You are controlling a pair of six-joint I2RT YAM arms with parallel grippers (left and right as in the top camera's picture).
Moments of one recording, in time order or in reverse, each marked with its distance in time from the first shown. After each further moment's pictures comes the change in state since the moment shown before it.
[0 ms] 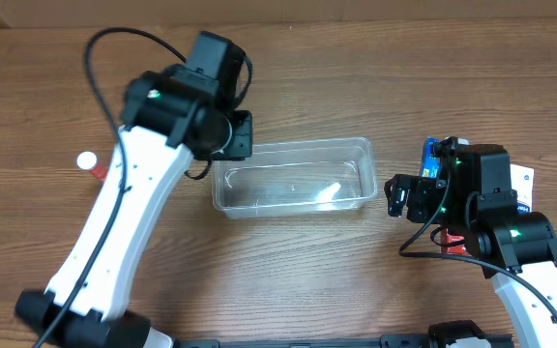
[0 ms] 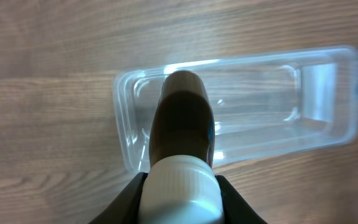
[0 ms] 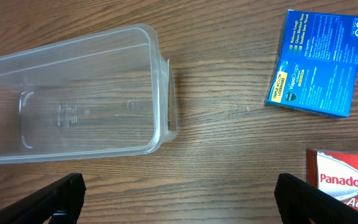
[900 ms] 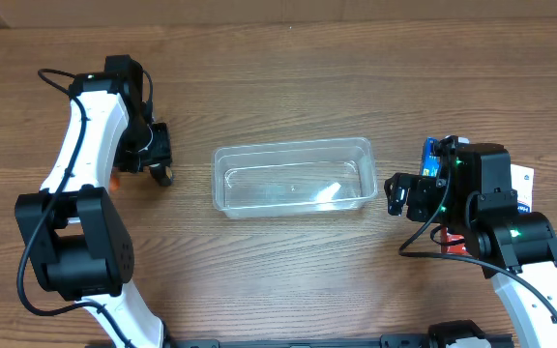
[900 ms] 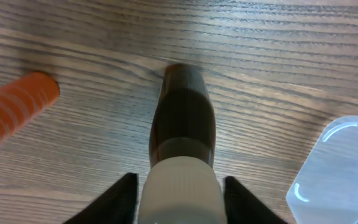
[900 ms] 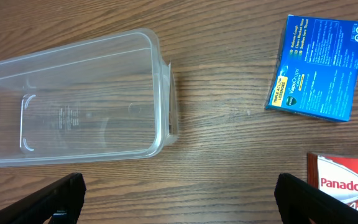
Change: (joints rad) left arm 0.476 0.298 -0.233 0.180 -0.015 0.246; right arm 0.000 0.000 0.000 0.012 0.000 0.000
